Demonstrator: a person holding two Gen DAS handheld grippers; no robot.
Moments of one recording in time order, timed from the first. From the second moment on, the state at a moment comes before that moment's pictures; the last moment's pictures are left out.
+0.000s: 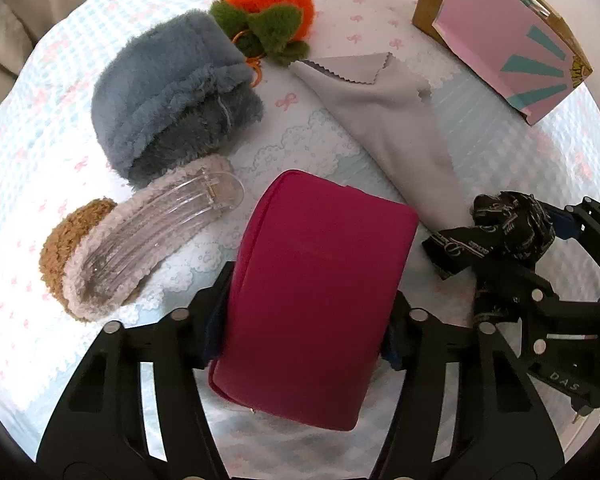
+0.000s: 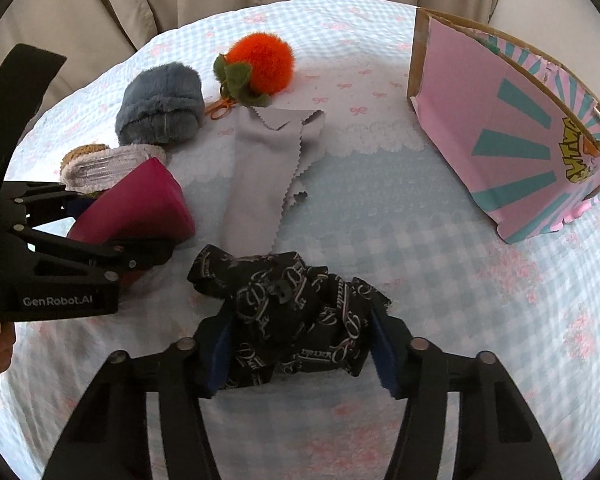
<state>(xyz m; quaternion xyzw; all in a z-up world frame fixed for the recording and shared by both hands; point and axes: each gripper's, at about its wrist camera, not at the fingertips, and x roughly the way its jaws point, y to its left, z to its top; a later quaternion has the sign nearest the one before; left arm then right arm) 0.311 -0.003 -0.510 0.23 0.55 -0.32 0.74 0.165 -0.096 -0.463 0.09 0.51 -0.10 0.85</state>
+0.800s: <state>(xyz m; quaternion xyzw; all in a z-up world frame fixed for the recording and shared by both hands) 0.285 0.052 -0.357 0.13 0.54 -0.26 0.79 0.141 -0.115 -0.321 0.10 0.46 -0.08 0.88</state>
